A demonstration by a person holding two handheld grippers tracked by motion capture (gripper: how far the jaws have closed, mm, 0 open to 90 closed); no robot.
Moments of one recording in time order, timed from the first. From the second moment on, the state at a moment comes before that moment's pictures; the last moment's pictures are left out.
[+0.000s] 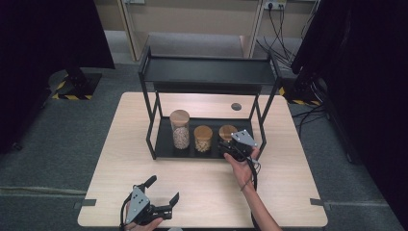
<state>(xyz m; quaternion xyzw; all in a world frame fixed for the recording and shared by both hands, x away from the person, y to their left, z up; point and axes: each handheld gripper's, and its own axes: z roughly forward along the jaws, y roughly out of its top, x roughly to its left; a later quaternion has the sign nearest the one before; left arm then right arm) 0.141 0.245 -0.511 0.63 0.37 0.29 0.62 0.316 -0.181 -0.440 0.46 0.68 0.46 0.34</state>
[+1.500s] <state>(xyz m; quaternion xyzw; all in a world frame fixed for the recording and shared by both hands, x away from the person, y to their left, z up) 0.141 0.245 -0.511 0.64 0.37 0.29 0.62 0.321 -0.178 -0.447 0.49 0.66 0.47 0.31</state>
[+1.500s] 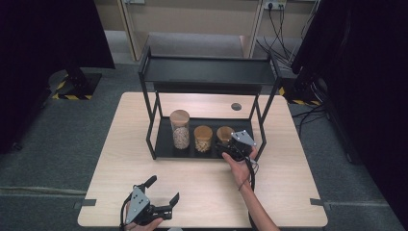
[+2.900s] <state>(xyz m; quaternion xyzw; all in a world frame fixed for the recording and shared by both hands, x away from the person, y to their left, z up) 0.141 0.245 -0.511 0.64 0.37 0.28 0.61 0.253 -0.206 -0.439 0.44 0.67 0.52 0.29</state>
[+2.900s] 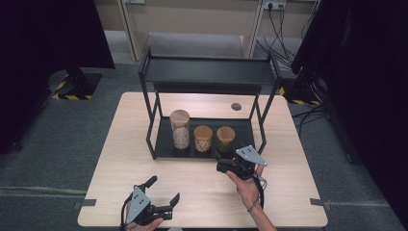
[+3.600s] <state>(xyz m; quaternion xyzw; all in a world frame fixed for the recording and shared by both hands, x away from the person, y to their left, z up) 0.142 0.245 -0.511 0.64 0.37 0.29 0.61 0.224 -0.213 -0.442 0.41 0.68 0.54 0.28</state>
